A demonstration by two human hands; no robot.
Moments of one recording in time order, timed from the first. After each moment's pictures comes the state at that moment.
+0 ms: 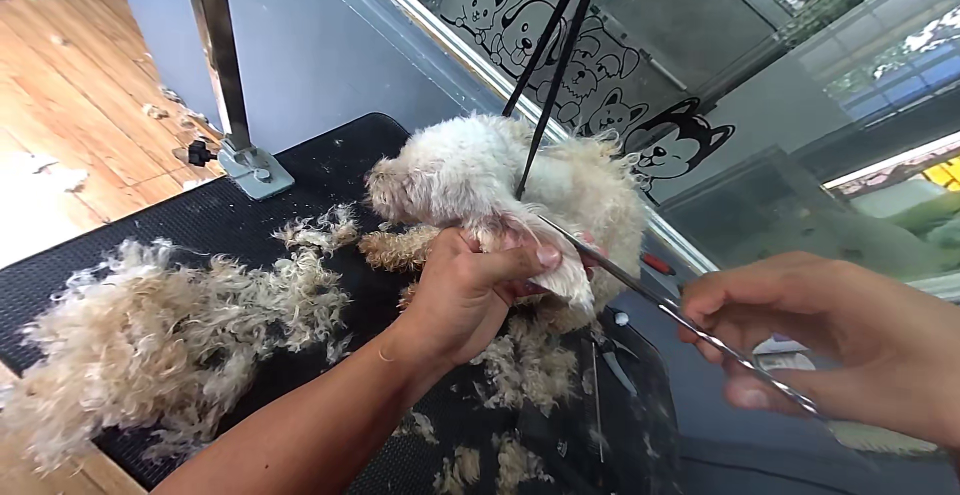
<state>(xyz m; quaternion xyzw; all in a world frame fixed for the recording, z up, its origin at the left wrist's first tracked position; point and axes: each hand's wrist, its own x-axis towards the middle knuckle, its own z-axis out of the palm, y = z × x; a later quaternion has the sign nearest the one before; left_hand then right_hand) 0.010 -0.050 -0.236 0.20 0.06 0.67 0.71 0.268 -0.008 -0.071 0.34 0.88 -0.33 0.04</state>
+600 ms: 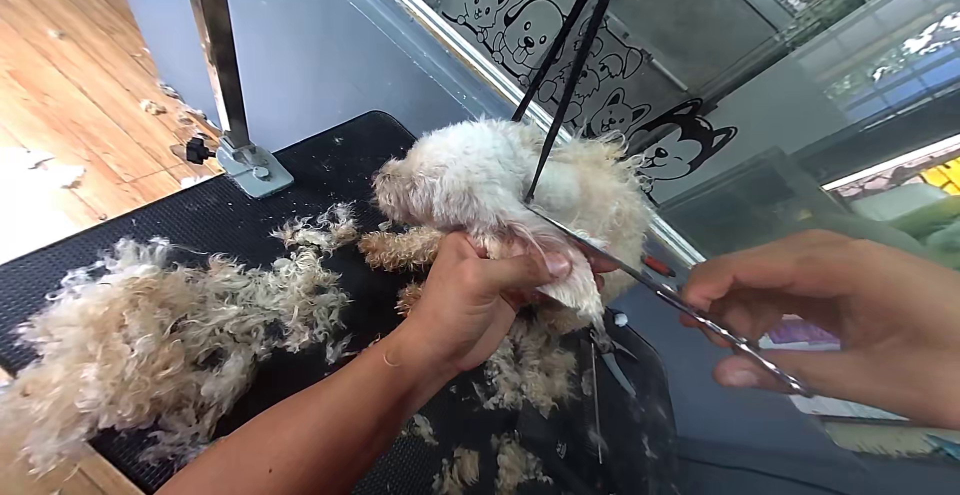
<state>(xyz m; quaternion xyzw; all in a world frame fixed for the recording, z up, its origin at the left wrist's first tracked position) 0.013 -0.050 -0.235 0.19 0.05 0.67 0.72 0.251 -0.003 -0.061 0.32 0.91 -0.27 0.03</state>
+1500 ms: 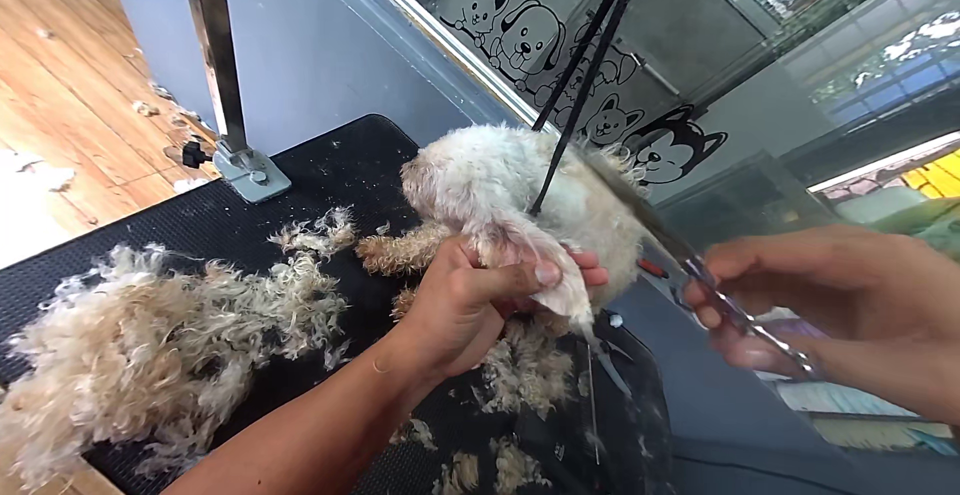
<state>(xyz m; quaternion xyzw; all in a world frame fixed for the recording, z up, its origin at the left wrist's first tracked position) 0.004 -0.047 -0.243 0.24 -0.01 0.63 0.74 0.254 -0.004 -0.056 0.34 0.90 -0.27 -0.03</state>
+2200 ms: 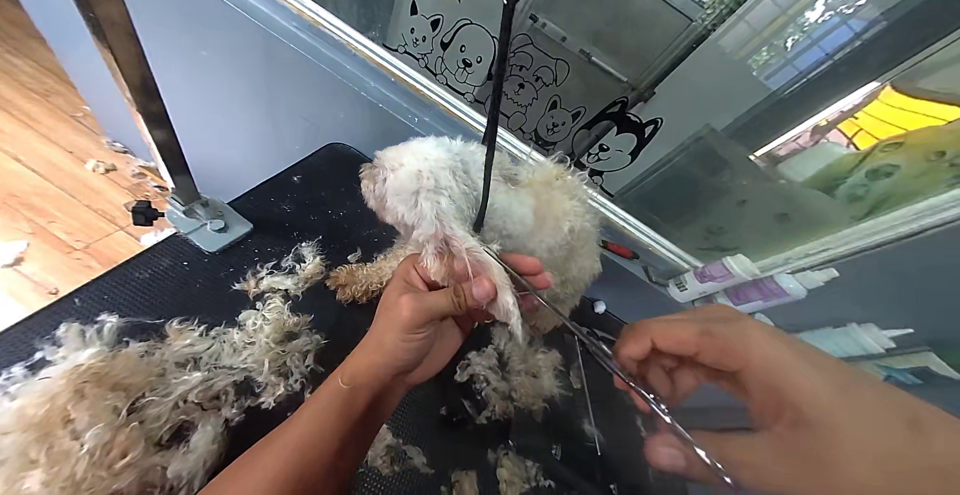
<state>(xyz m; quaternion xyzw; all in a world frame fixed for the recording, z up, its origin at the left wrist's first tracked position) 0.006 -0.030 -0.261 0.29 -0.09 0.61 0.73 0.263 -0.058 -0.099 0.36 0.86 -0.35 -0.03</state>
